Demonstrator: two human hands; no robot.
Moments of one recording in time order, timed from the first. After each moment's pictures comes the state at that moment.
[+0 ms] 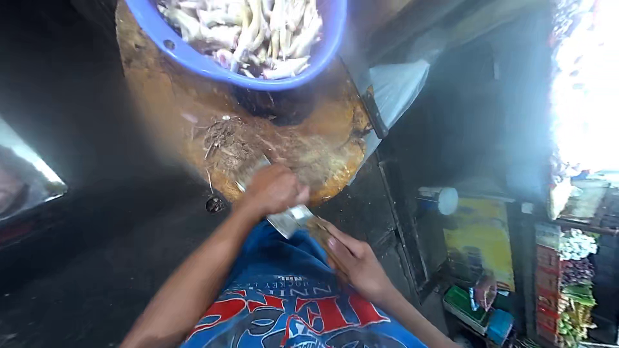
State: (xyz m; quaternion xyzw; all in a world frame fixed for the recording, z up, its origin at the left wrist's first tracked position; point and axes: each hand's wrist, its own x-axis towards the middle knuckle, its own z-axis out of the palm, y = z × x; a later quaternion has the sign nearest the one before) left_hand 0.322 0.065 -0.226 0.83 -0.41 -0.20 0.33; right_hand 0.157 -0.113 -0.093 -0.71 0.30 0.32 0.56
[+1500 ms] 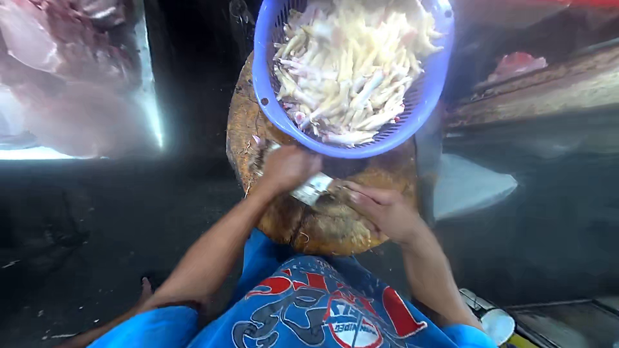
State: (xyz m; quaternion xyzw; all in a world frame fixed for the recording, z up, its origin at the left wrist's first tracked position) left_hand 0.410 0.086 -0.227 0.94 -0.08 -0.08 0.33; right_hand 0.429 -0.159 -0.115 -0.76 0.04 0.51 0.41
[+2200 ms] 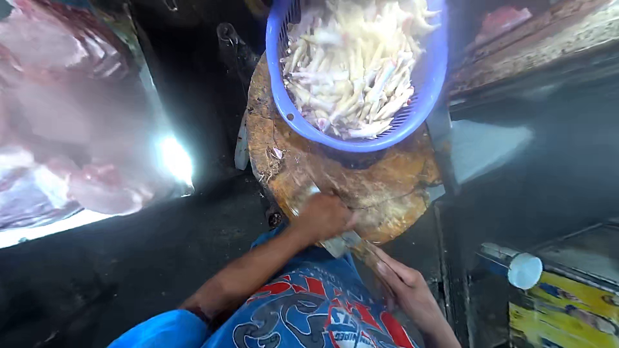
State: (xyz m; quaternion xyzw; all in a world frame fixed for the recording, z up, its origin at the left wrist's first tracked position) left_hand 0.332 0.086 -0.227 0.86 -0.34 -0.18 0.33; right_hand 0.211 -0.131 -0.112 -0.74 0.21 0.33 0.55
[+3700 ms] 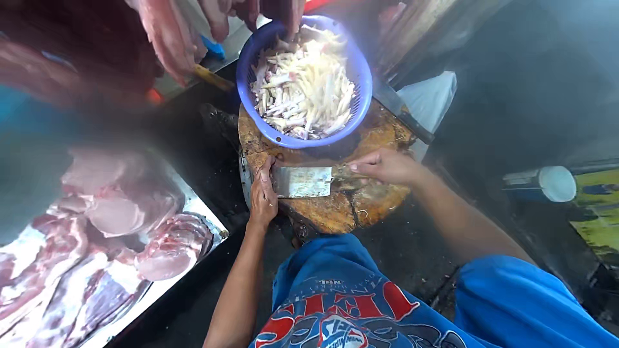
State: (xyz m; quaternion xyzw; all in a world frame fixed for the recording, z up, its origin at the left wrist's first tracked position) left_hand 0.393 0.246 -0.257 0.82 -0.14 -0.01 0.56; right_hand 0.375 -0.082 -0.111 -0.85 0.11 0.34 0.38
